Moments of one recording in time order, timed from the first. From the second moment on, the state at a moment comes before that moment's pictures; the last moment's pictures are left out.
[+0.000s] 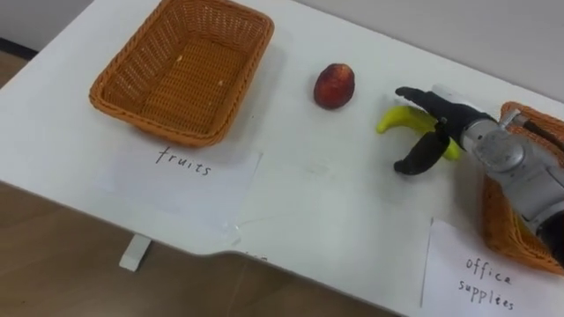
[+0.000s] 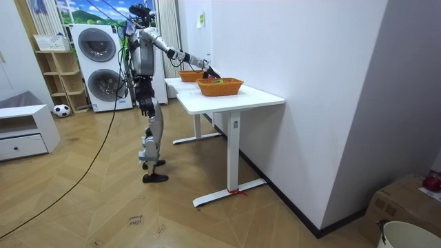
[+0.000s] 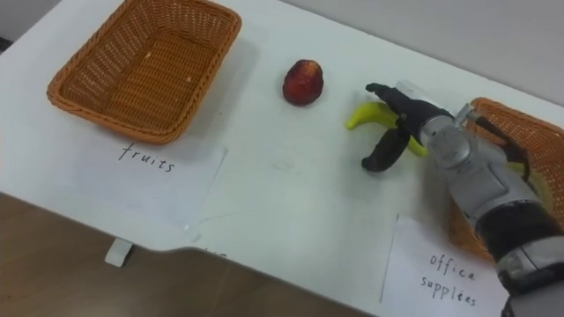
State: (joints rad) left arm 0.09 0.34 -0.03 1.12 0.09 0.08 0.23; right arm -0.62 -0.66 0.46 0.67 -0.21 0.10 0.19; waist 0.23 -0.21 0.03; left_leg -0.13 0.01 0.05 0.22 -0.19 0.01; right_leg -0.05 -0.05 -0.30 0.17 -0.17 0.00
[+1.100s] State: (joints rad) left arm 0.04 0.34 -0.03 1.12 0.09 0.09 0.20; right arm -0.67 -0.66 0.46 0.79 -0.14 0.10 0.29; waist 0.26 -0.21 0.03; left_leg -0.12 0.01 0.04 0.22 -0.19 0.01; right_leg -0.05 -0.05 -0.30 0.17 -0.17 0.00
